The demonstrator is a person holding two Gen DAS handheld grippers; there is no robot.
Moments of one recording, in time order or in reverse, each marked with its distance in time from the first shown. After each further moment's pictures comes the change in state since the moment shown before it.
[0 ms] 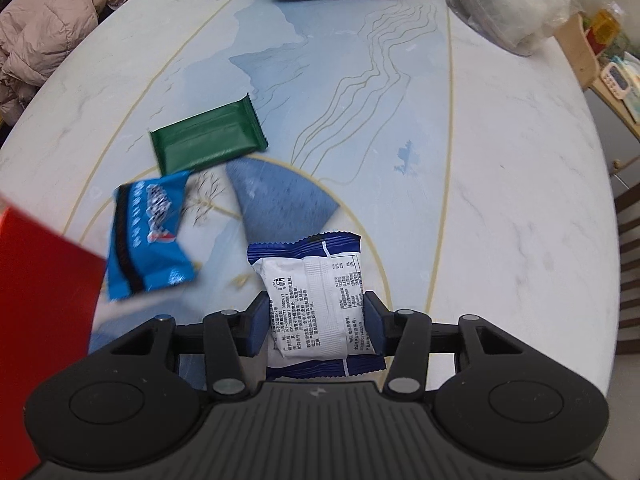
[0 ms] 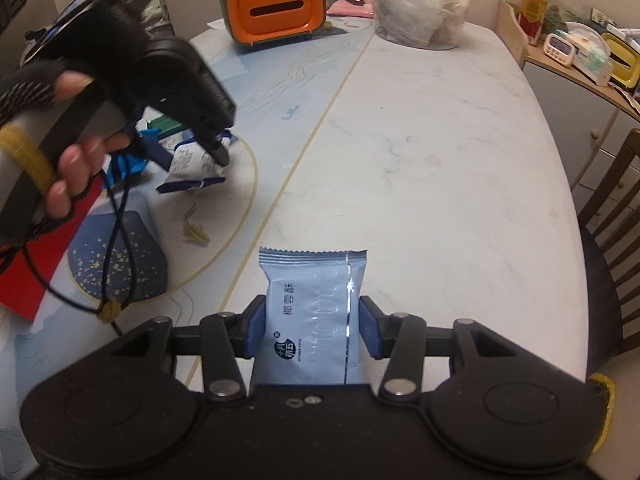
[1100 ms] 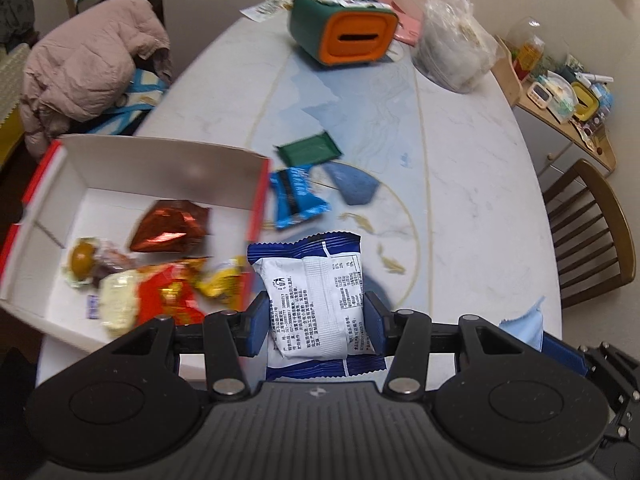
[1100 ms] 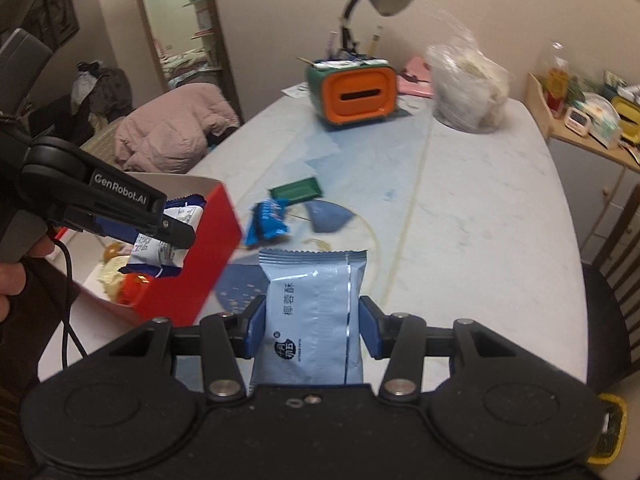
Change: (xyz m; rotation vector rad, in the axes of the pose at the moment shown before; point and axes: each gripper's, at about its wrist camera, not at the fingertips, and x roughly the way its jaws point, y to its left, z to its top) left arm -0.191 0.138 -0.098 0.086 -0.145 -0.092; right arm -0.126 0.117 0.009 -0.054 -0.151 0.089
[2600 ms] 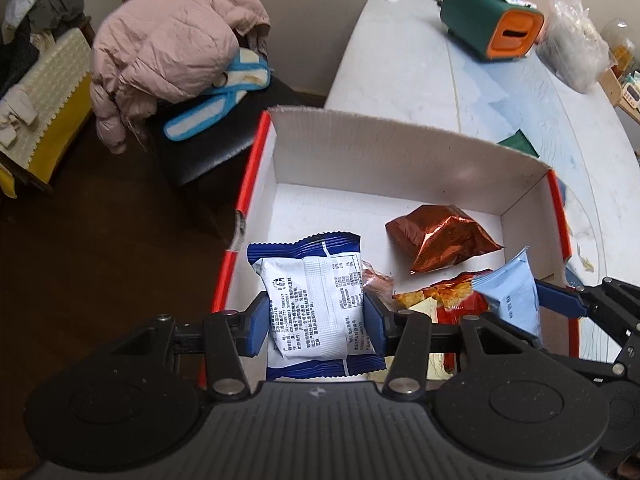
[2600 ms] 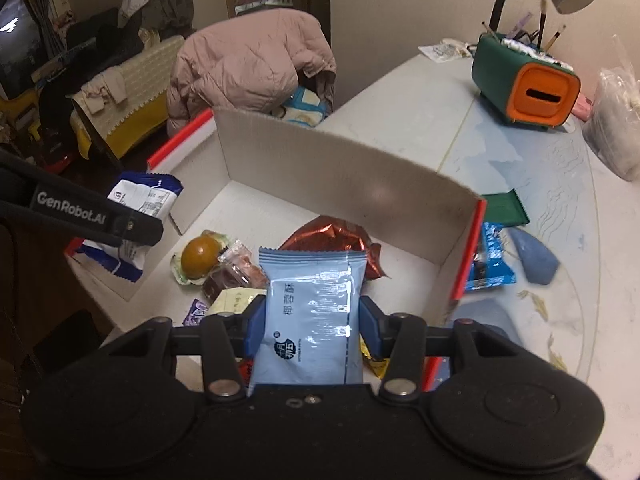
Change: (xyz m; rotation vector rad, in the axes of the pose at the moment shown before) left arm 0.037 0.232 0.030 0.013 0.079 0.148; right arm 0.170 0.225 0.048 -0.185 0.174 0.041
